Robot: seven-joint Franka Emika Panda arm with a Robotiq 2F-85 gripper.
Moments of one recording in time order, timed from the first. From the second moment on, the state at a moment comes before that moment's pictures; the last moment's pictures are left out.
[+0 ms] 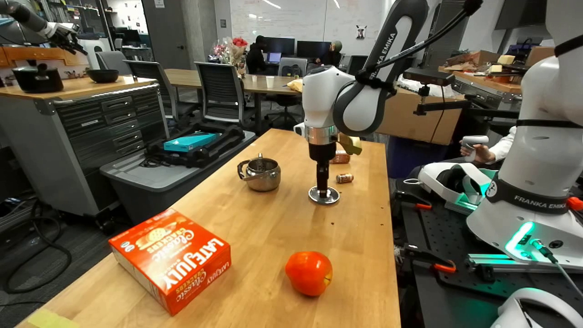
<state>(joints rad) -0.01 0.33 -0.08 -2.47 -0.24 2.70 -0.05</state>
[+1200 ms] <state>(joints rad) 0.04 0.33 -0.11 -2.47 -0.30 2.70 0.04</state>
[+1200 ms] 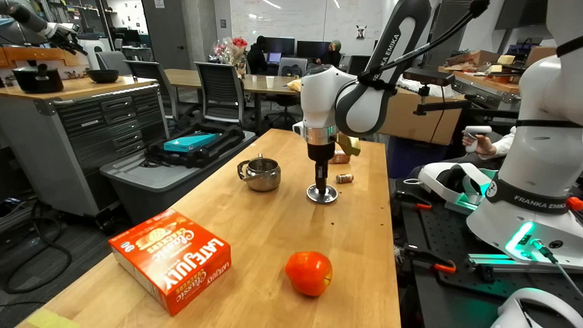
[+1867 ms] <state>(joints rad) 0.04 0.26 -0.09 -2.47 -0.28 2.68 0.04</state>
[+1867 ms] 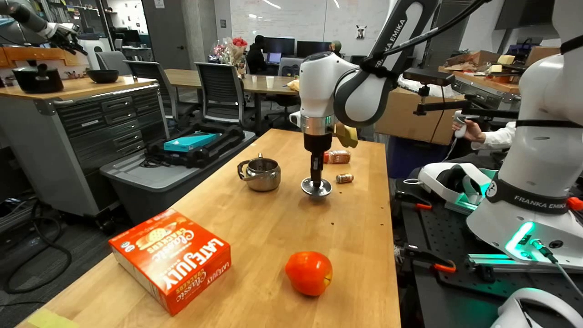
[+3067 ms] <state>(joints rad) 0.04 0.12 -0.03 -2.30 -0.26 2.34 0.04</state>
